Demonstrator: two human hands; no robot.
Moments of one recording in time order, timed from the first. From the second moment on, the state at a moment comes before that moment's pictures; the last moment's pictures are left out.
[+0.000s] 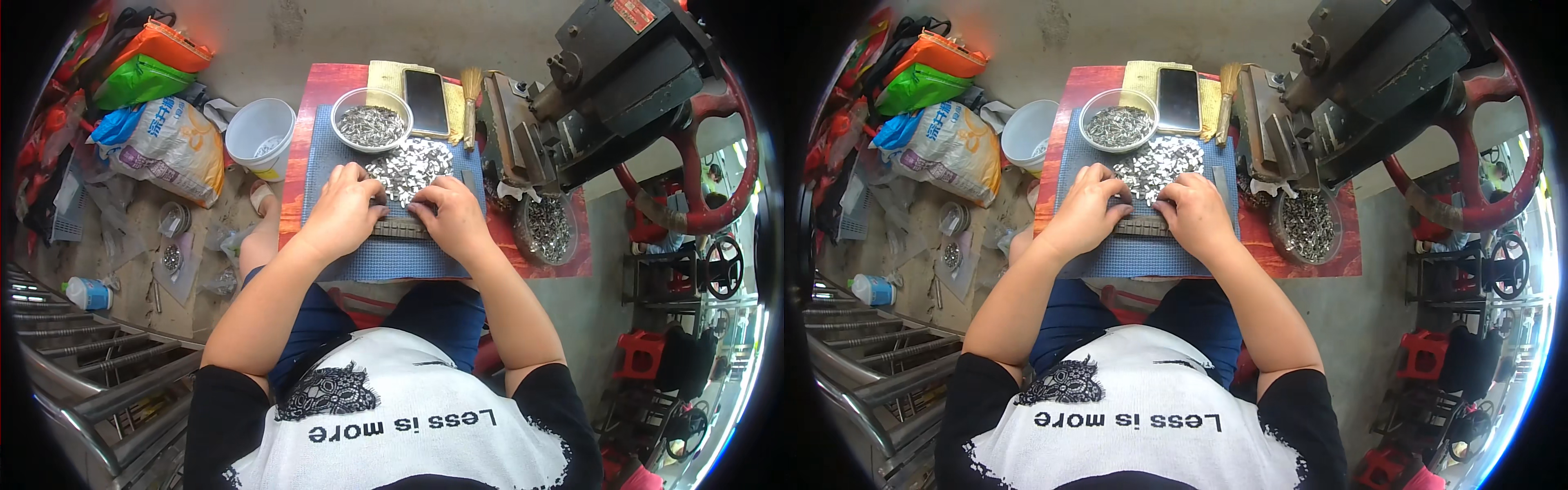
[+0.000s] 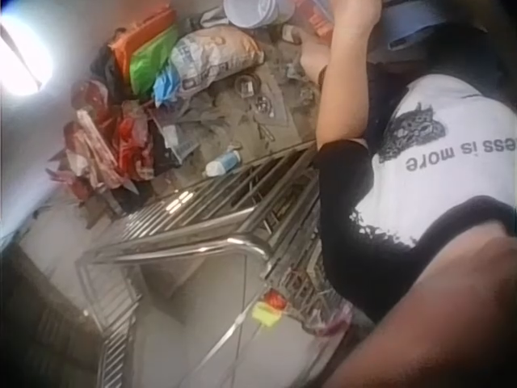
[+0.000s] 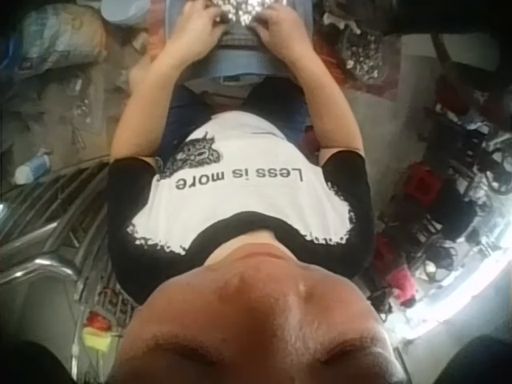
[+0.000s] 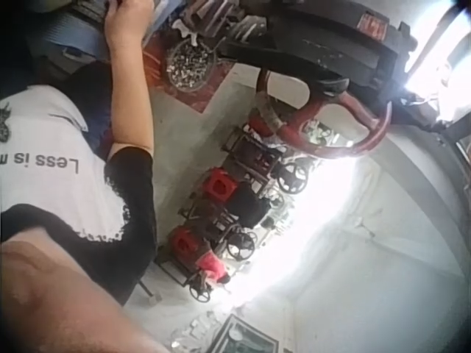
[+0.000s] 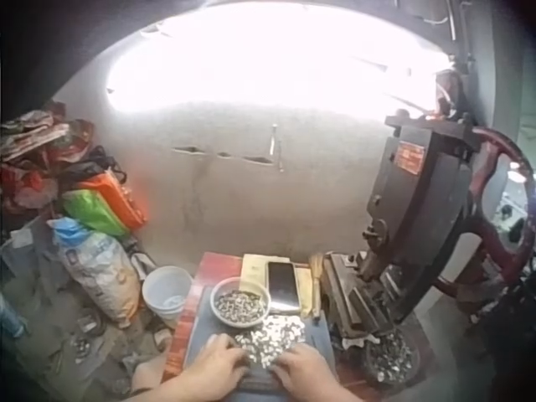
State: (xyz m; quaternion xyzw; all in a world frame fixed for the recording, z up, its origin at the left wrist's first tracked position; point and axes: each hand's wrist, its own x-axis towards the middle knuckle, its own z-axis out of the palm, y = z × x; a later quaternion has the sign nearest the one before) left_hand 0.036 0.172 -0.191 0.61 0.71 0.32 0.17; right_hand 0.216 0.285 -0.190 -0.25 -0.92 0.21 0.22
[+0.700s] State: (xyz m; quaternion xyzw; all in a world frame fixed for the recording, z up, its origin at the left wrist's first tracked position) left_hand 0.036 0.164 -0.184 0.64 0.65 0.34 0.22; right_hand 0.239 0.265 -0.174 -0.12 -0.95 0.17 0.22
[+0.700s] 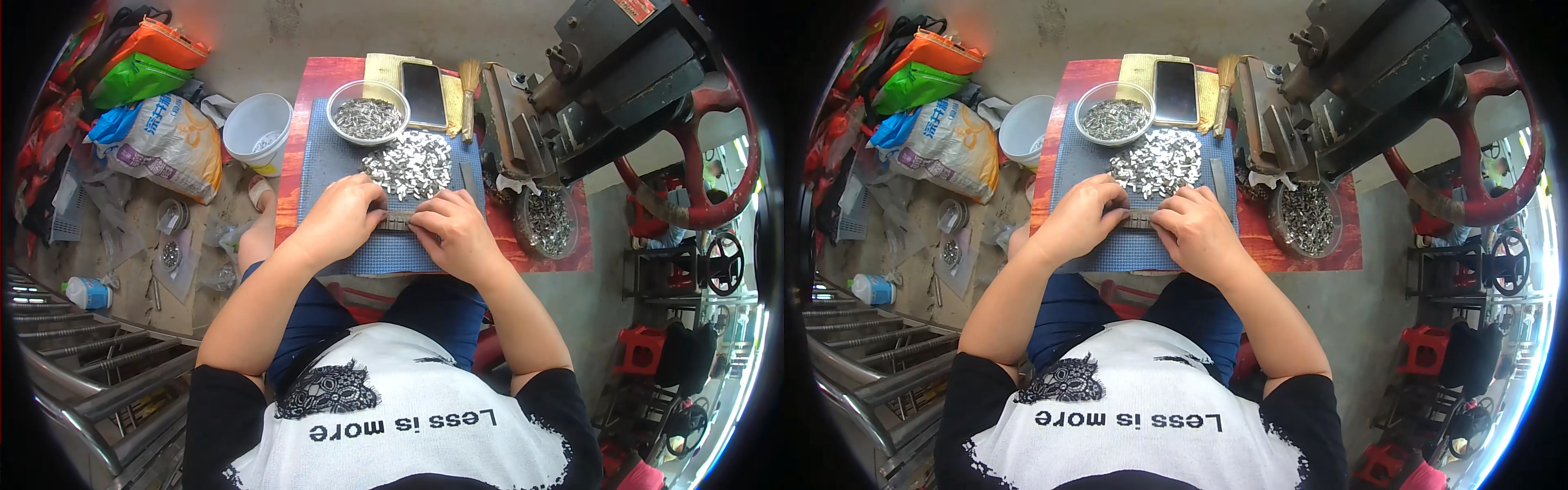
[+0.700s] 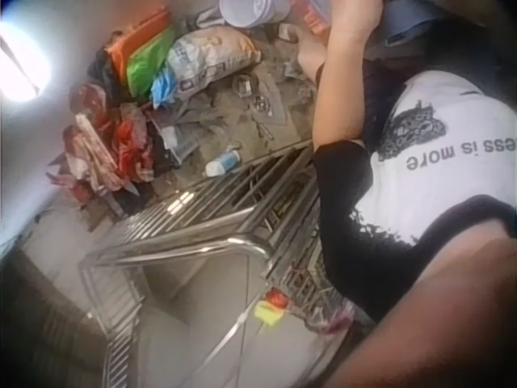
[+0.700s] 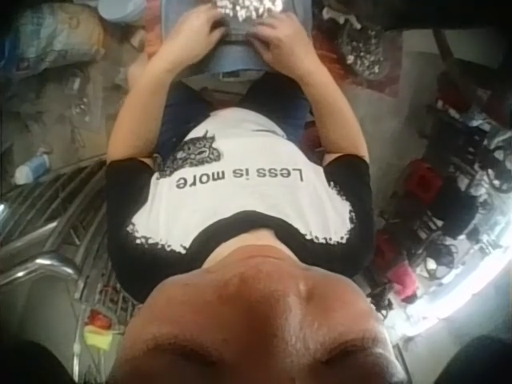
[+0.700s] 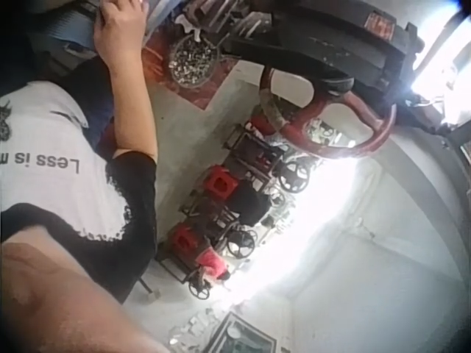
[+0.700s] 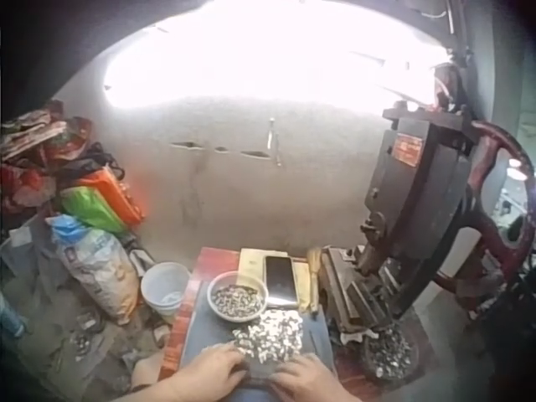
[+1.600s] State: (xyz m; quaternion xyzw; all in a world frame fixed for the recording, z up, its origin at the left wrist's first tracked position) left_hand 0.035 0.168 -0.179 0.61 0.67 0.32 0.28; right_hand 0.225 0.264 -0.179 -0.20 -0.91 0.31 0.18
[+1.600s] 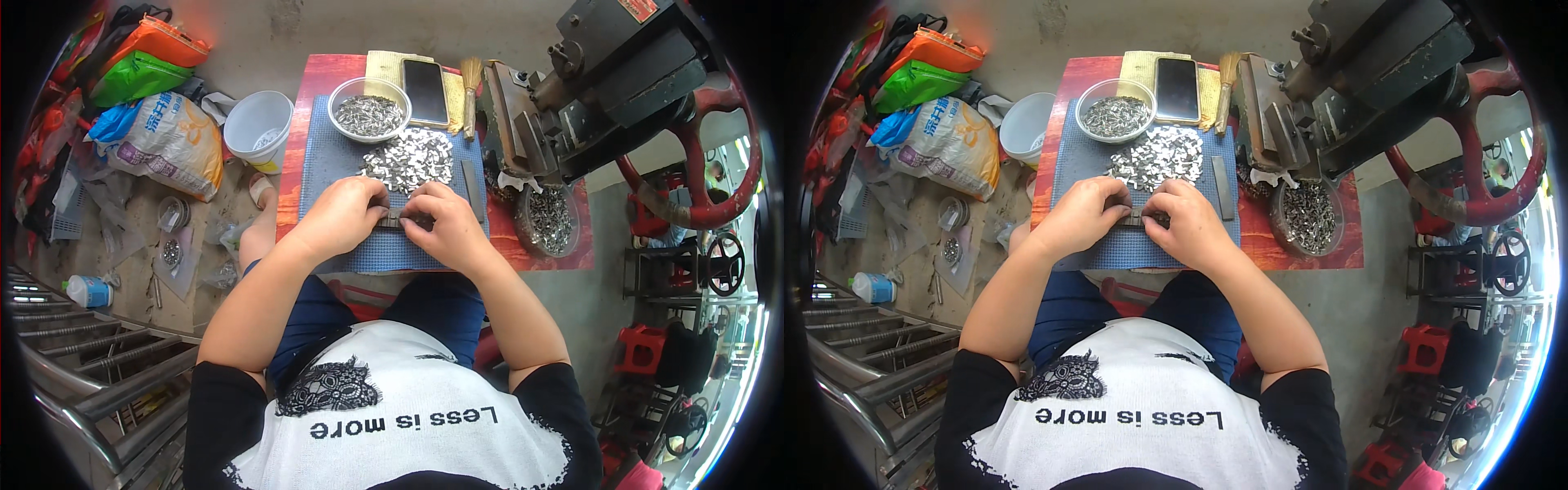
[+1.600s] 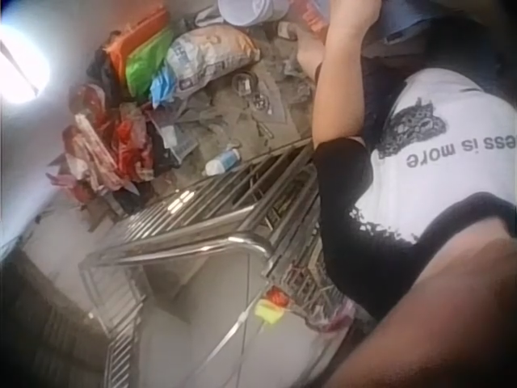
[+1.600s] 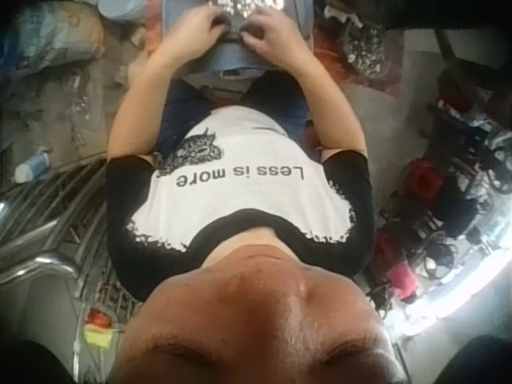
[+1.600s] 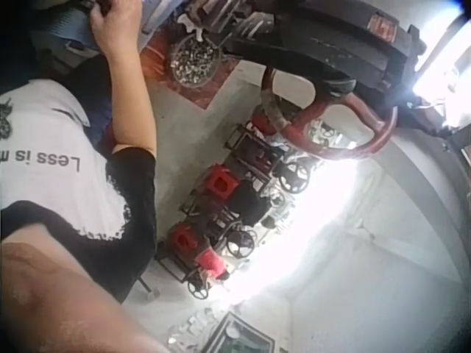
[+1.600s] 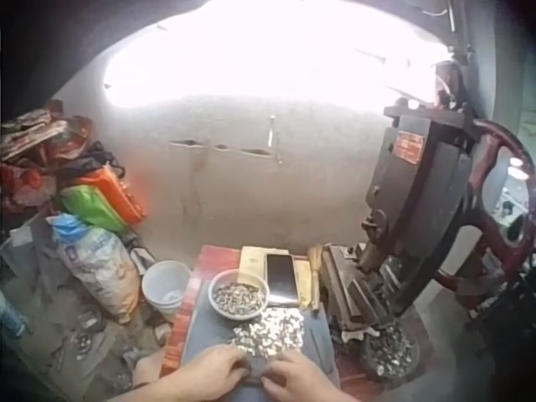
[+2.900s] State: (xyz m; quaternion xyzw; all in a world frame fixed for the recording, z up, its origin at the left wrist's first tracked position) left_hand 0.033 0.158 -0.182 0.54 0.67 0.39 0.32; right_hand 0.218 0.252 -0.191 -0.24 -0.89 0.29 0.24
